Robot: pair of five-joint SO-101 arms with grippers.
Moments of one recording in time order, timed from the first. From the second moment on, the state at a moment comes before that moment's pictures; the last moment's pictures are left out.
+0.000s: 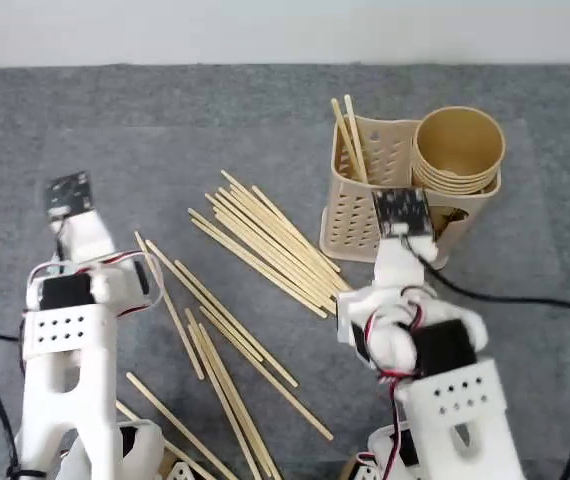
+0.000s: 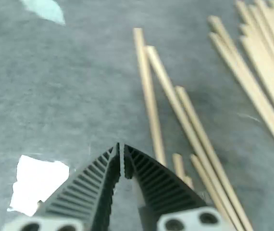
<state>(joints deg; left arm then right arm) -10.9 -35.3 48.4 67.7 15.3 -18.8 -57.4 49.7 76.7 -13.3</state>
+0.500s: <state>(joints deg) -2.5 -22.5 40.5 63.5 24.5 -17.8 -66.0 67.8 64.1 -15.0</state>
